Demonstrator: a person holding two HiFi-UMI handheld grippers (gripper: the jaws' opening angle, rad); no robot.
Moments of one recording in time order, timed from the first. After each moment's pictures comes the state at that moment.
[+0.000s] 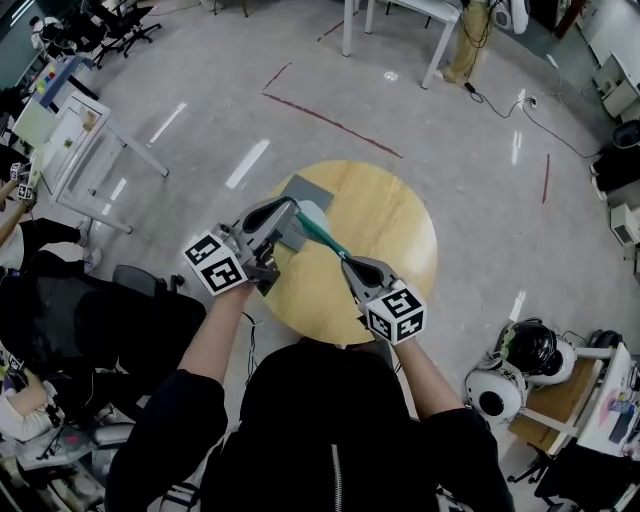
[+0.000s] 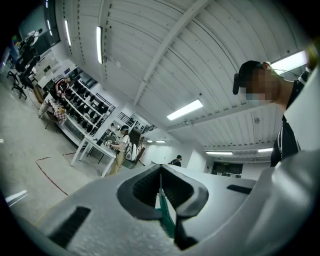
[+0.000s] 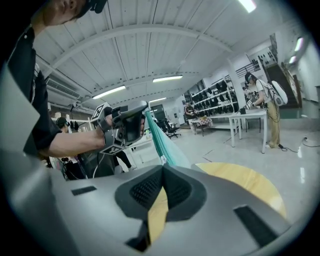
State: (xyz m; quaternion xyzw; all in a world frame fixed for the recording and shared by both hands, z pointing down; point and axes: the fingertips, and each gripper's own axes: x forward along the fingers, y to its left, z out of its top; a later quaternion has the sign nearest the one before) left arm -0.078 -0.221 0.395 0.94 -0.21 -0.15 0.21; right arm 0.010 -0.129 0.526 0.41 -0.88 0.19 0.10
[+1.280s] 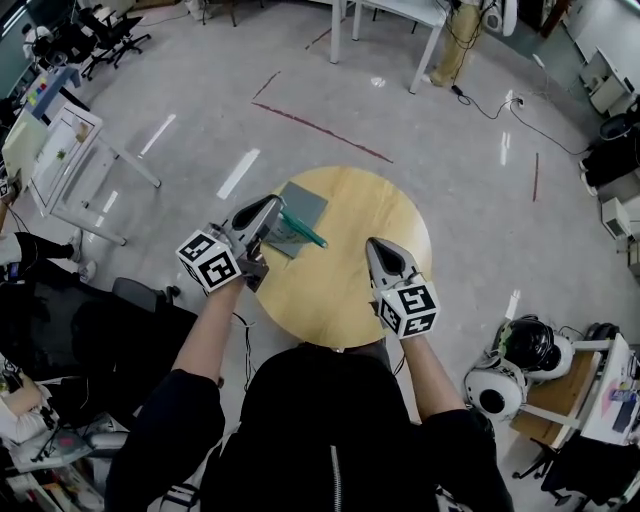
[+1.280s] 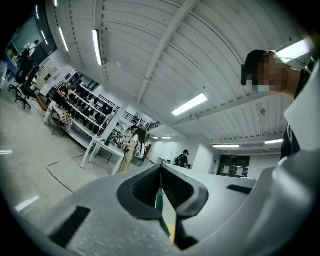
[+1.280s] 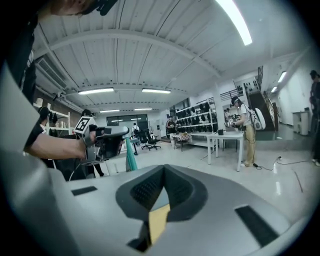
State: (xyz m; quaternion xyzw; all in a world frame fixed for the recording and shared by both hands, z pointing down) left arm -0.091 -0.237 0.414 0.94 -0.24 -0.11 0.19; right arm 0.076 -0.149 0.483 0.54 -0.83 0.11 0.07
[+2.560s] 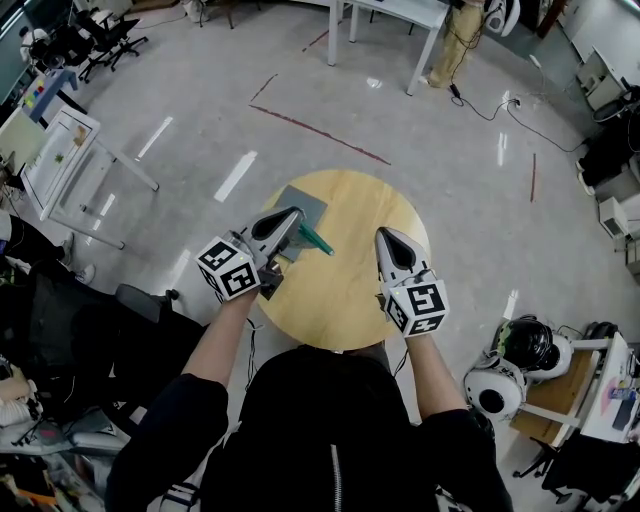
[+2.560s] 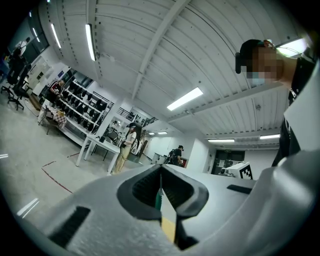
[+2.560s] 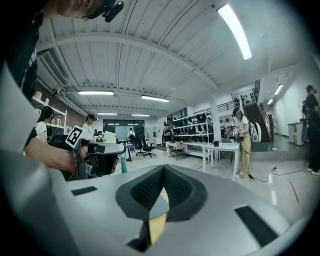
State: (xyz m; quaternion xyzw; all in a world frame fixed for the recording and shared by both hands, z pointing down) left arm -0.063 -0.229 0.429 0.96 -0.21 -0.09 0.18; right arm 0.083 -0.170 0.440 0.57 -0.82 0.06 0.05
